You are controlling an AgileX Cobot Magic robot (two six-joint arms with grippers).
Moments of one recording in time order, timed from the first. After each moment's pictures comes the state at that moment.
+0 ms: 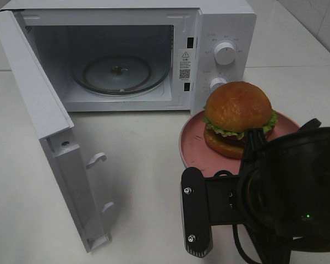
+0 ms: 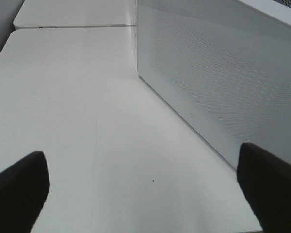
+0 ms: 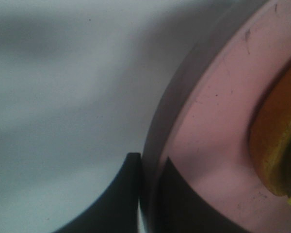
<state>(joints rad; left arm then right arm) 0.06 -0.01 -0.50 -0.18 1.04 0.13 1.14 1.53 -0.67 -0.78 0.81 0.12</state>
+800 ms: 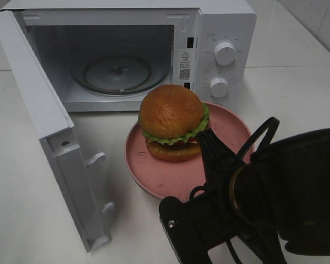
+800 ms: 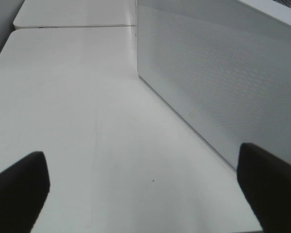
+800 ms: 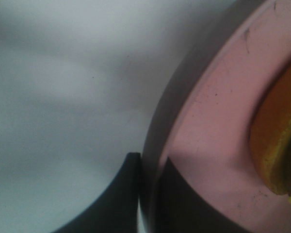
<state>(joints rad) 0.06 -0.01 -0.50 -0.18 1.04 0.13 1.14 1.53 -0.66 -0.86 0.62 -0.22</state>
